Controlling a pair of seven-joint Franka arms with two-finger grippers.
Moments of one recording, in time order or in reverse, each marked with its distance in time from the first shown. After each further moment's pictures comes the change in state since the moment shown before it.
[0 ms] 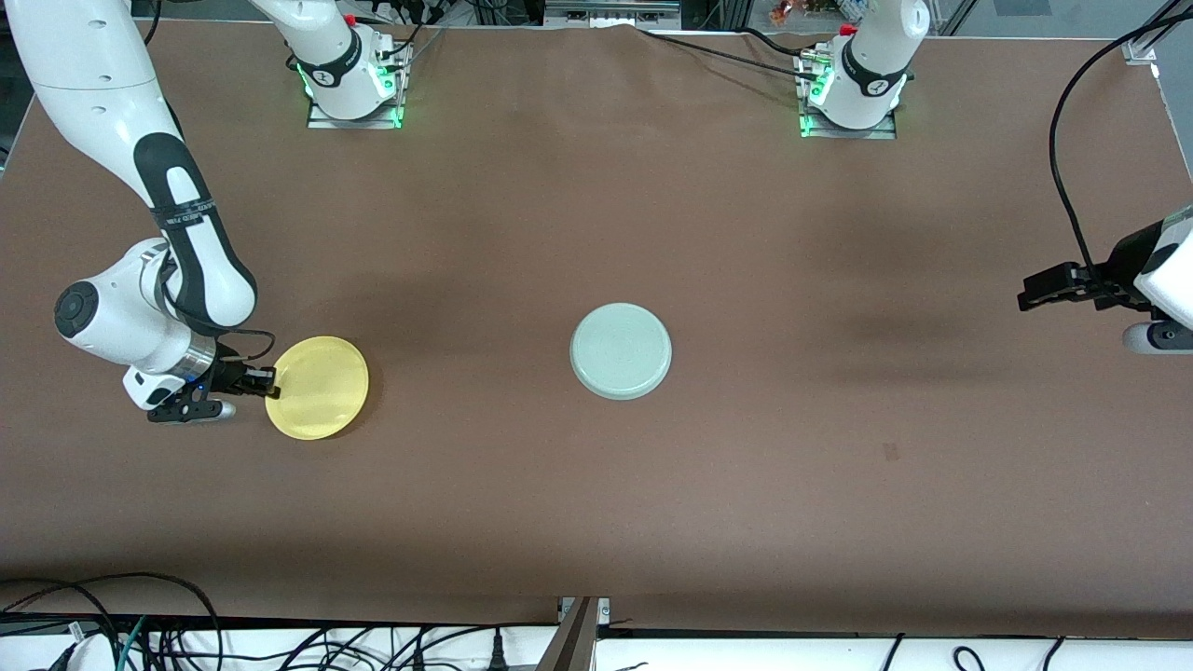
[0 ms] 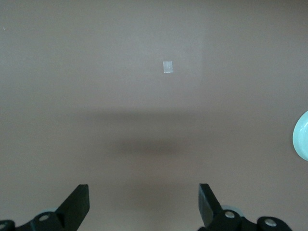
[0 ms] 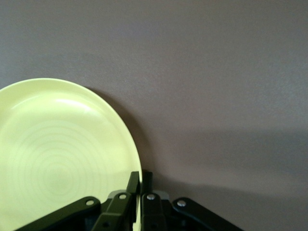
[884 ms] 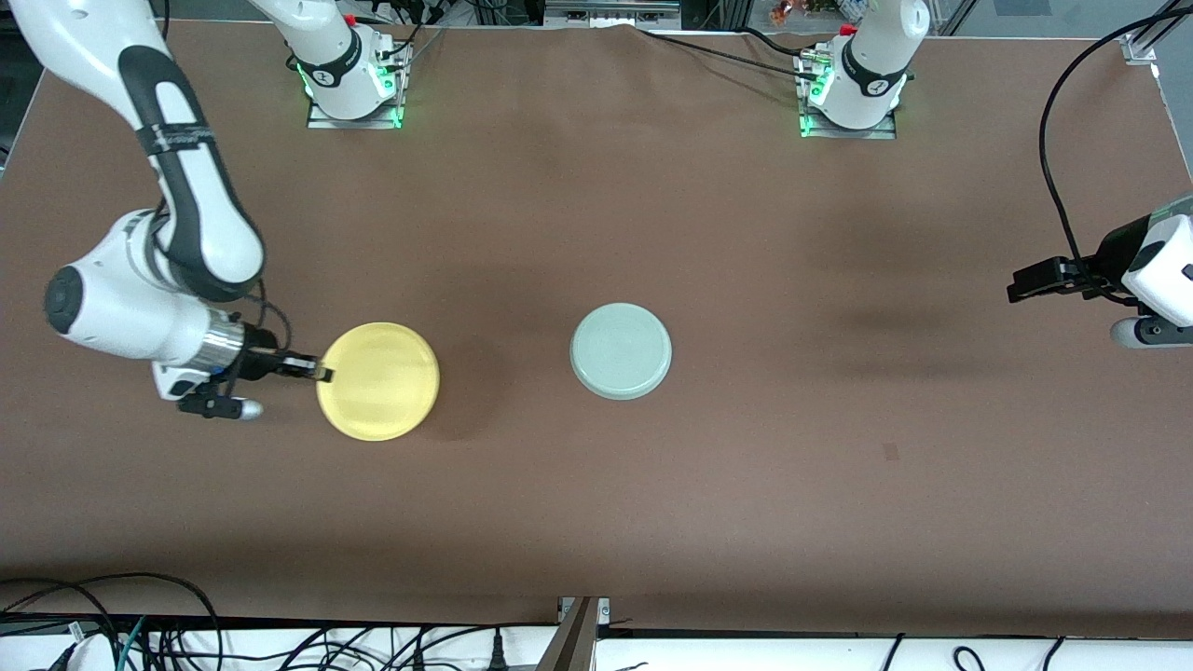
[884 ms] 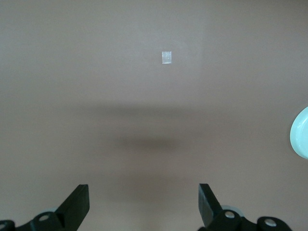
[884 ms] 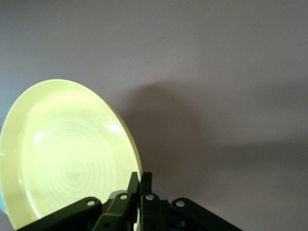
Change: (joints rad) left arm -0.012 -0.003 -0.003 -0.009 -0.001 -0.015 -0.033; right arm 0.010 -0.171 0.245 0.059 0.005 -0.288 0.566
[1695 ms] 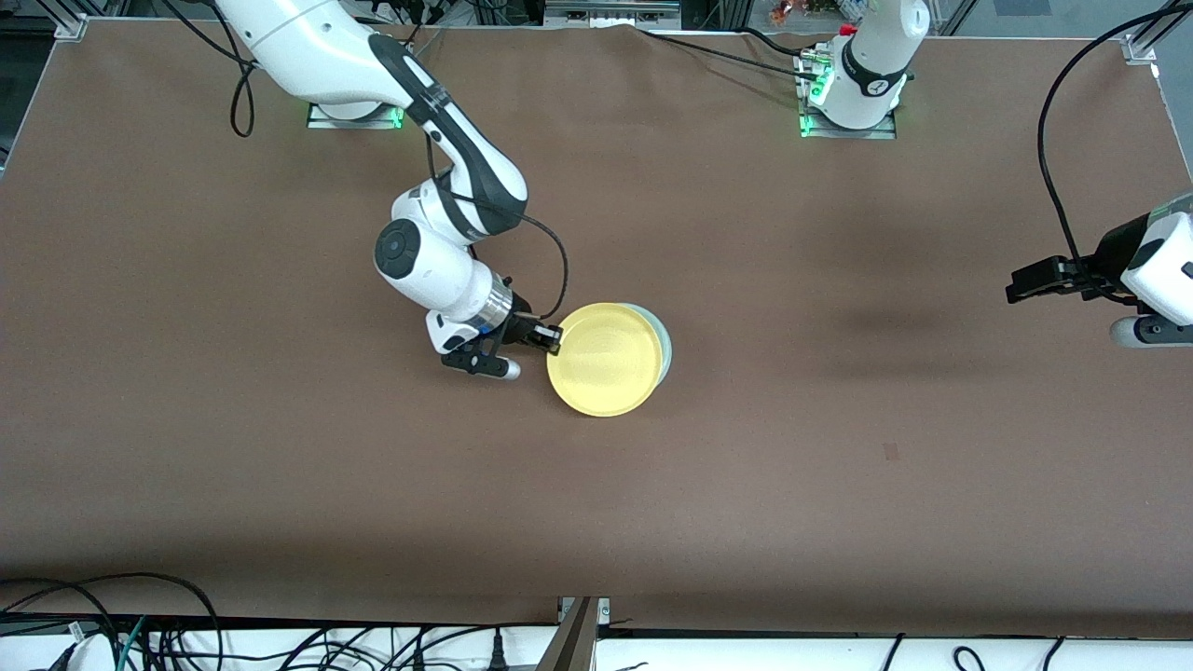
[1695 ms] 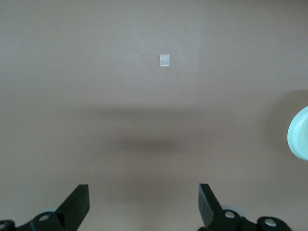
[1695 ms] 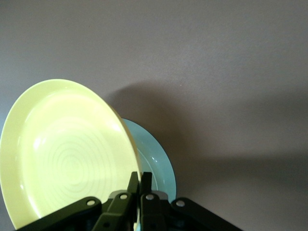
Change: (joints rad) left arm -0.004 0.000 -0.002 0.011 0.000 0.001 -0.002; right arm 0.417 0.188 0.085 0.060 -0.004 0.427 0.456
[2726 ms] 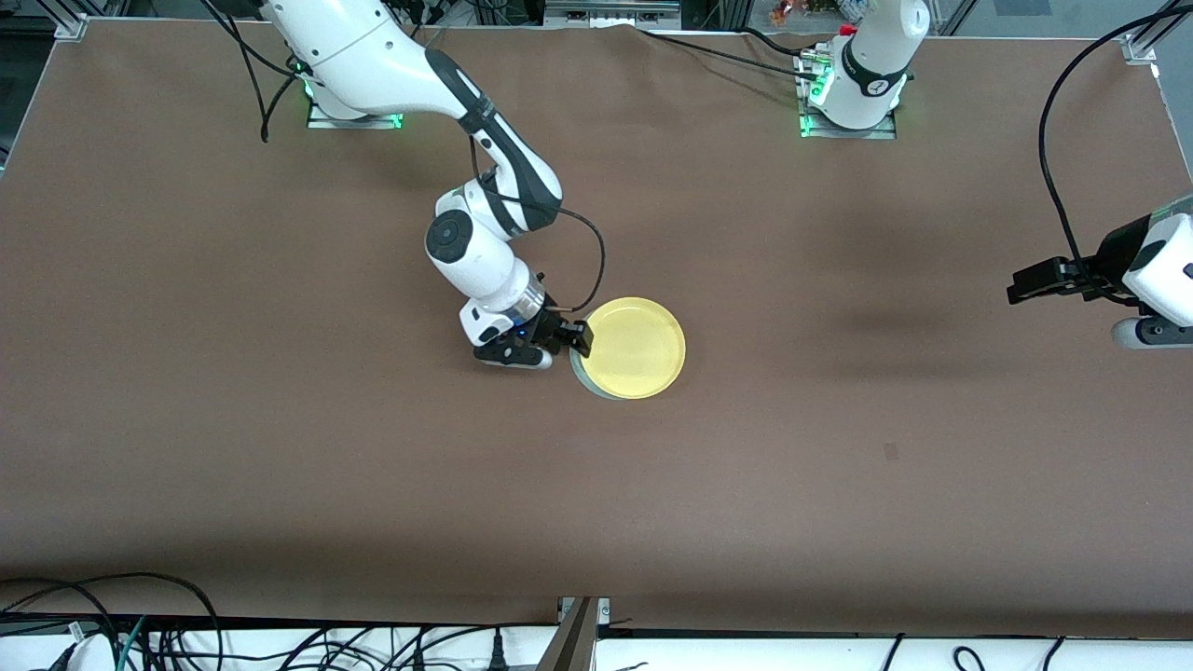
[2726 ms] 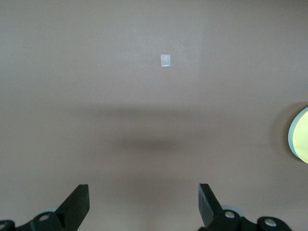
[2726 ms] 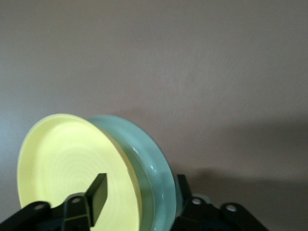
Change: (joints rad) left arm 0.001 0.003 0.002 0.001 0.000 0.000 0.000; right arm 0.165 0.028 -0.140 -0.007 -0.003 0.117 0.000
